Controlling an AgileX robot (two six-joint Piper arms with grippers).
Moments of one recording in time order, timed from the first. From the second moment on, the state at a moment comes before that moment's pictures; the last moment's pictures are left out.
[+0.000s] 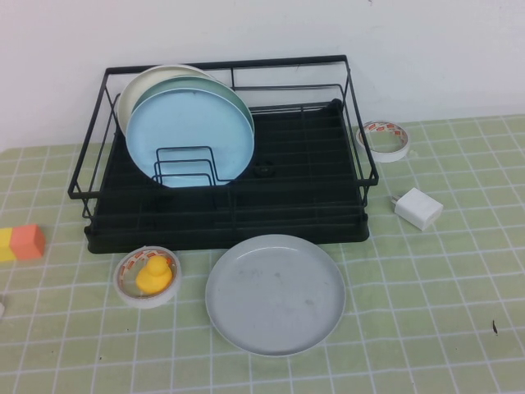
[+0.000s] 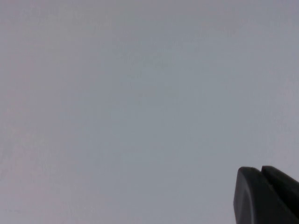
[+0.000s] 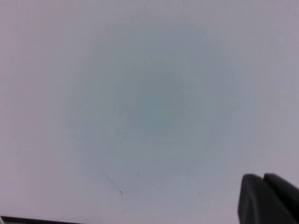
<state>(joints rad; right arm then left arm) 0.05 -0.01 0.03 -0.11 -0.38 0.03 -0.05 -0.02 0.02 -0.04 -0.65 -0.14</state>
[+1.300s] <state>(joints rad) 0.05 1.01 -0.49 0.54 0.58 -0.43 -0.05 0.42 -0.37 -0.22 0.62 -0.14</state>
